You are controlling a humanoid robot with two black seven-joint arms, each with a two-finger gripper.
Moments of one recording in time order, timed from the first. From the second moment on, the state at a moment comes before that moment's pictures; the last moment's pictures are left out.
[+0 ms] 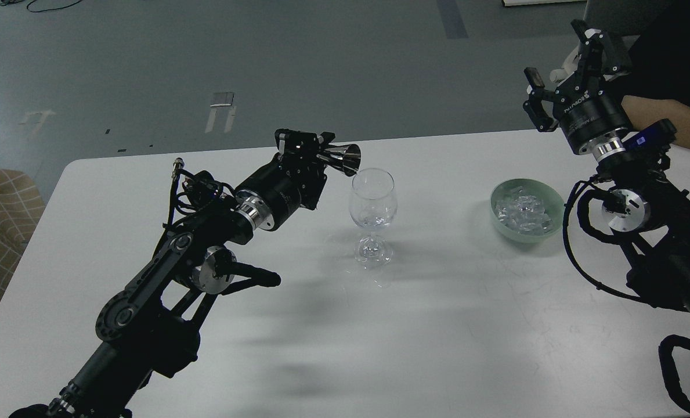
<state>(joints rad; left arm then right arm) -0.42 0.06 -1.10 -1.38 0.84 -0.05 0.21 0.66 -0.24 1.13 0.72 -0.56 0.36 0.44</state>
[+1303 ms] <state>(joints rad) -0.46 0.09 -1.05 -1.47 1.26 -0.06 0.21 0.66 -0.24 1.13 0.72 -0.56 0.36 0.44</state>
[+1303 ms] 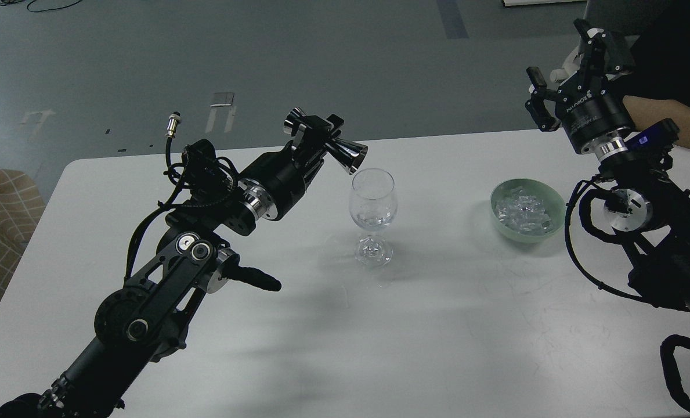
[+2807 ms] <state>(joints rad) -0.49 0.12 -0.99 -1.55 1.52 -0.05 0.27 0.66 -0.24 1.13 0.72 -0.56 0.36 0.44</state>
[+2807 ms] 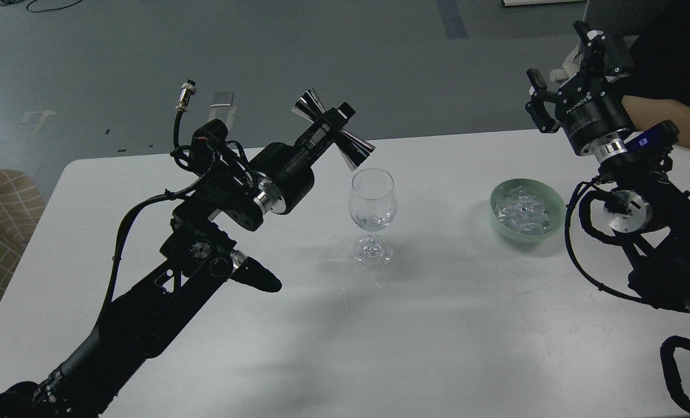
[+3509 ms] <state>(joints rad) -0.45 0.08 -1.29 -1.59 0.49 0.15 0.37 0.66 -0.25 1.13 0.72 -0.56 0.35 0.44</state>
